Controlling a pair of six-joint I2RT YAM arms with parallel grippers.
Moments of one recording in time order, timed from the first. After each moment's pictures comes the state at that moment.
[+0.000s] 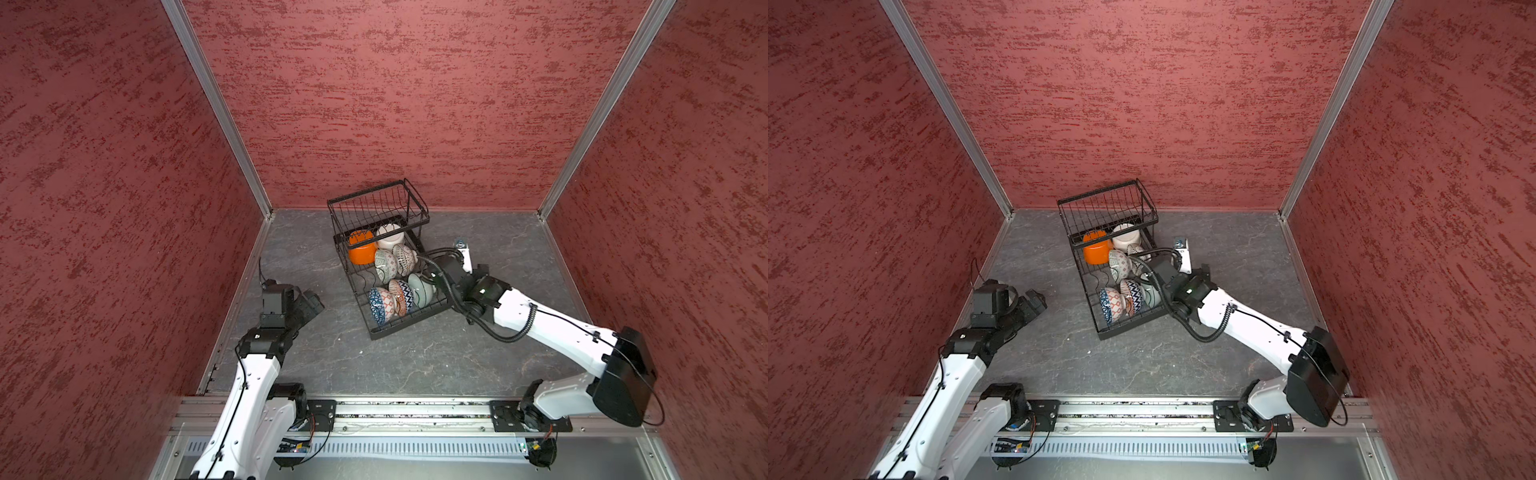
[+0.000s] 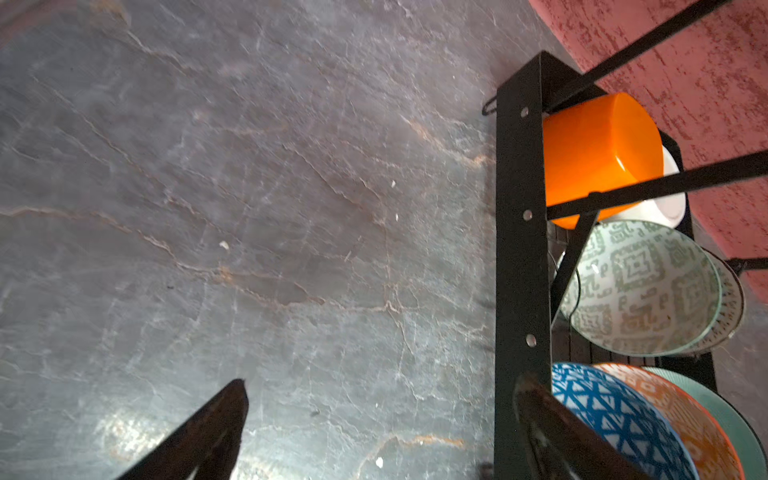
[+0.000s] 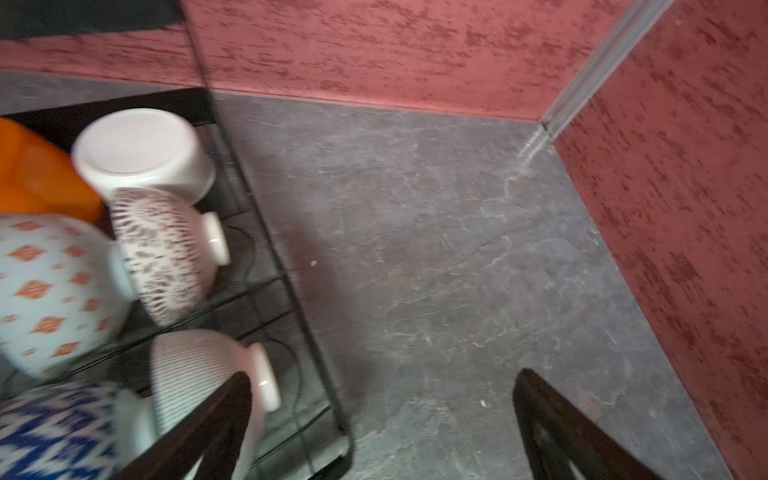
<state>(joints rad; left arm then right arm) 0.01 0.77 0.58 -0.62 -0.05 -0.66 0.75 1.38 1.07 -0.58 0.79 0.56</state>
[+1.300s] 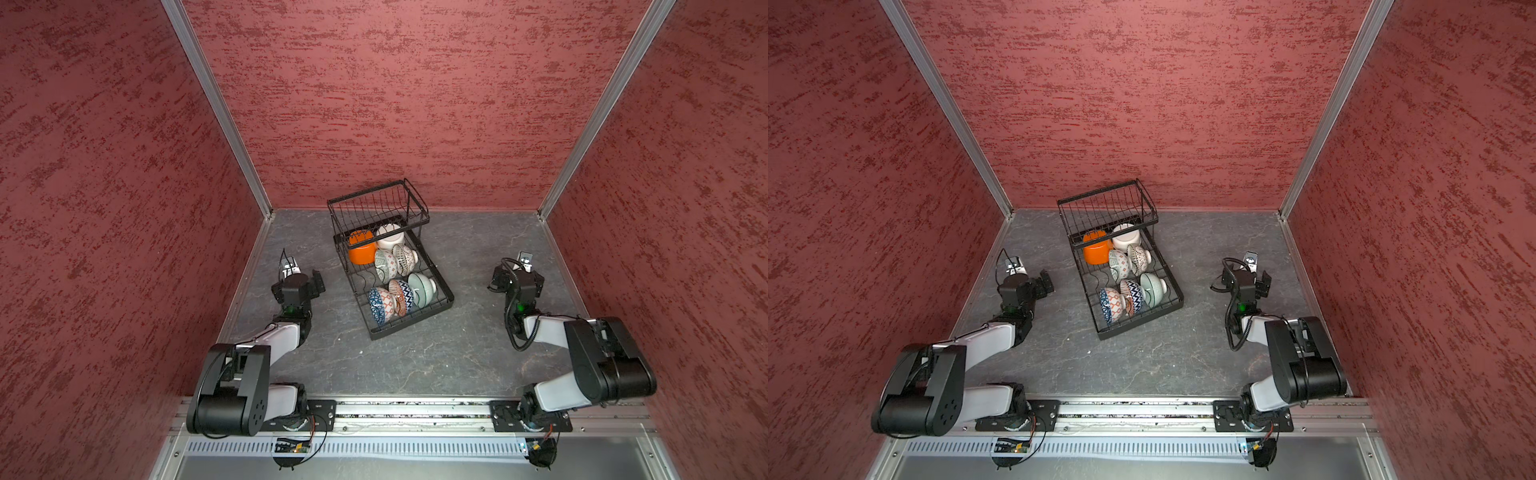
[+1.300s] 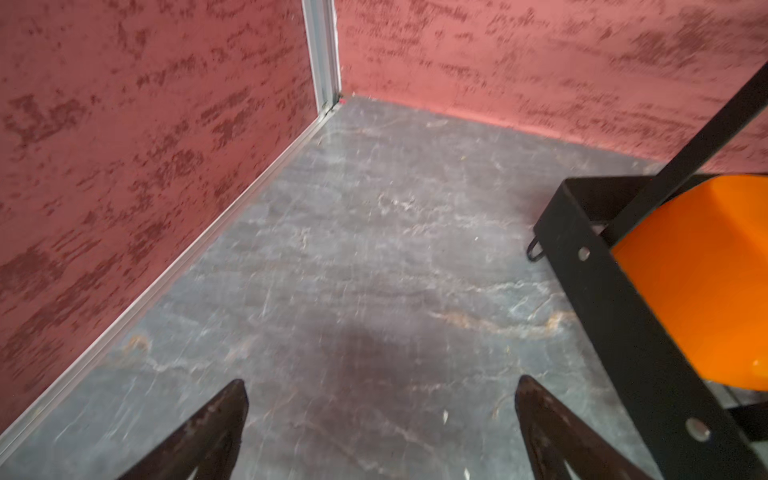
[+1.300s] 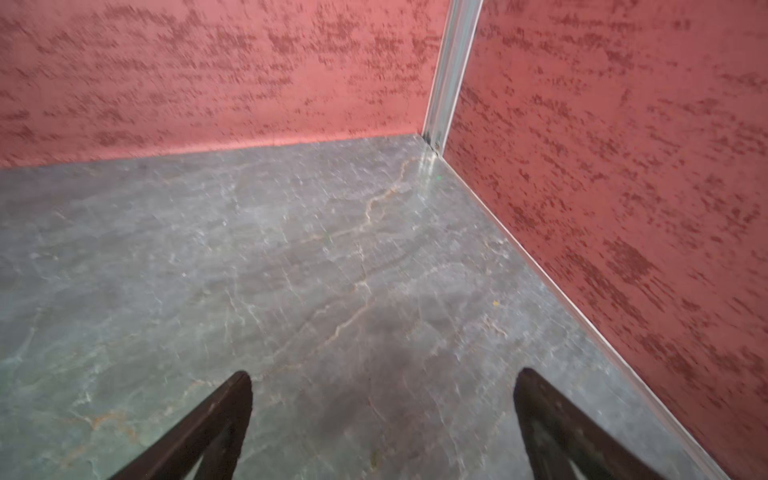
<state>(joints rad) -0.03 1.33 0.37 0.57 -0.34 -0.18 0.09 1.51 0.42 0.79 0.45 0.07</state>
